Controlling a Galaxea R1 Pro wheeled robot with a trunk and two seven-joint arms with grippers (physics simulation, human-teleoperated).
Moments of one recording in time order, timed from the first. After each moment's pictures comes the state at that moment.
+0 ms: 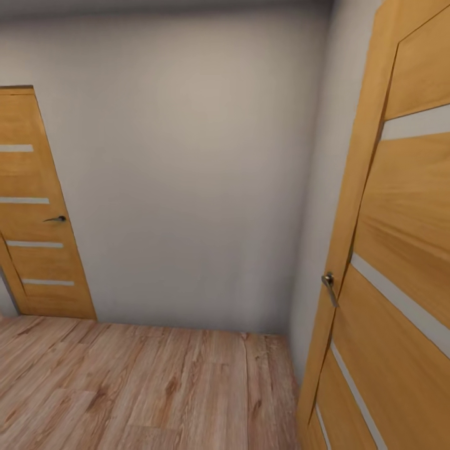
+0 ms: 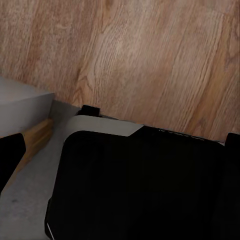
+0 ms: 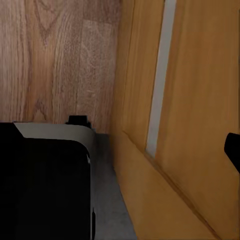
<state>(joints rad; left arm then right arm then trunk) -0.24 -0.05 0.06 0.00 0.18 0.00 0.05 -0.23 -0.05 0.18 0.03 -0.11 -0.05 -0.10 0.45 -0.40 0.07</state>
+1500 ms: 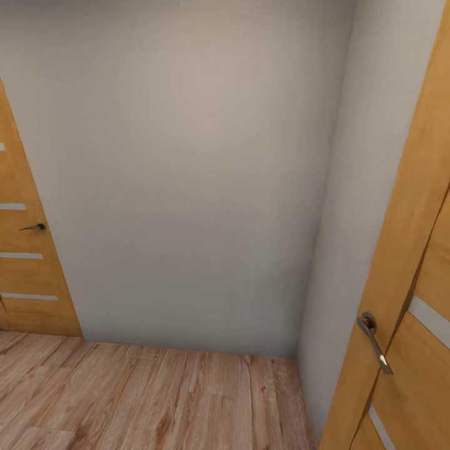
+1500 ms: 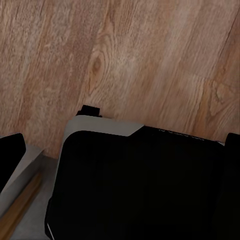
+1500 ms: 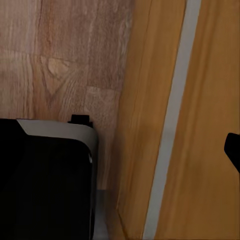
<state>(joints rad) -0.24 -0.05 0.06 0.00 0.18 0.00 0.05 -0.23 -0.04 0.19 0.03 -0.07 -0.05 -0.10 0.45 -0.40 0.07</state>
